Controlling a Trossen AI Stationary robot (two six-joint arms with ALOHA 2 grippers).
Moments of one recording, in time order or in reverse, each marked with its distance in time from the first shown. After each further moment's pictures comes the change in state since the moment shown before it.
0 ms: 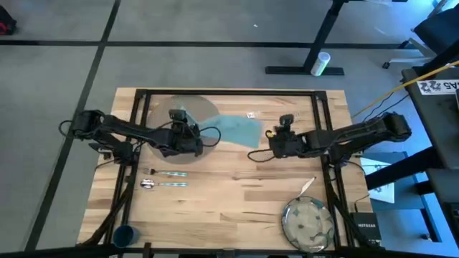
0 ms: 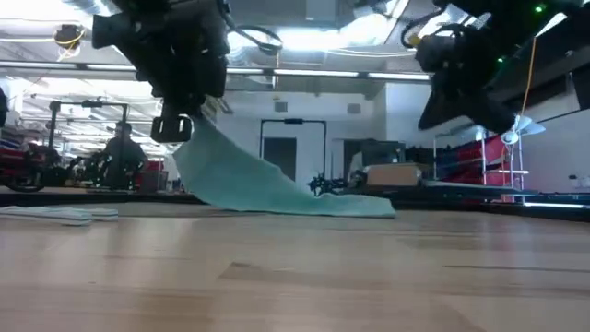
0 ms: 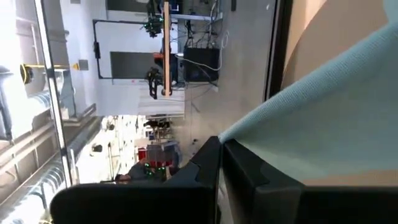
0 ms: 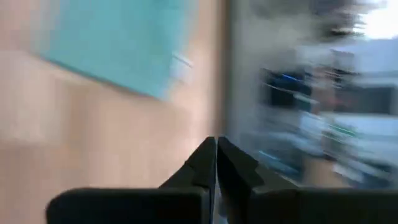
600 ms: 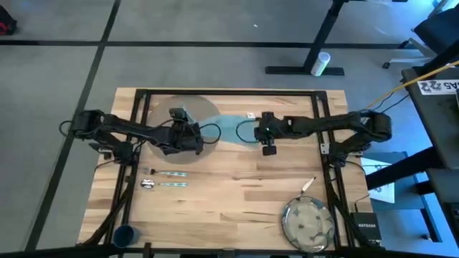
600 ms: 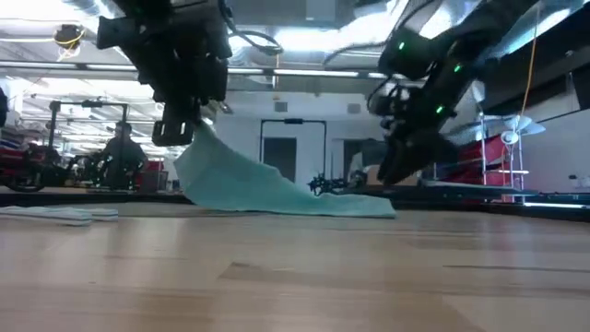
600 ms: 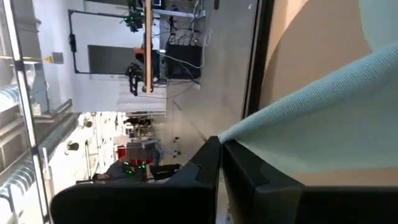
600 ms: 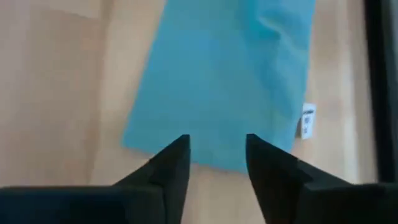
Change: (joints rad) left arm 0.032 0.000 0.002 0.003 0.082 -0.027; right arm -0.357 0.288 0.001 0.347 -0.548 -0.107
